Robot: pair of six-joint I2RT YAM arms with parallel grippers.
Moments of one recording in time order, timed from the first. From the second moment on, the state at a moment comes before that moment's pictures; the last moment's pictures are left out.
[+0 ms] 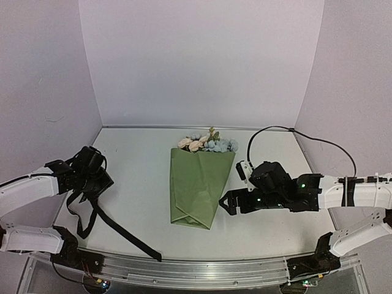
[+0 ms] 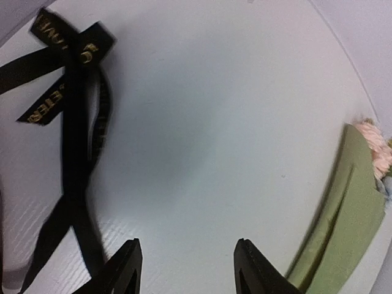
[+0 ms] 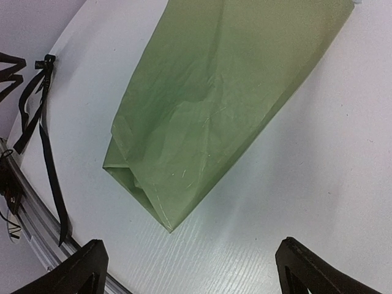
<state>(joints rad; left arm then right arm) -0.53 1.03 0.65 -0.60 -0.30 -1.18 1.02 1.24 0.75 -0.27 0.12 0.63</state>
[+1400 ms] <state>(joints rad) -0.57 1.29 0.84 -0.54 0.00 -1.15 1.03 1.47 0.95 -0.24 -0.08 0.51</state>
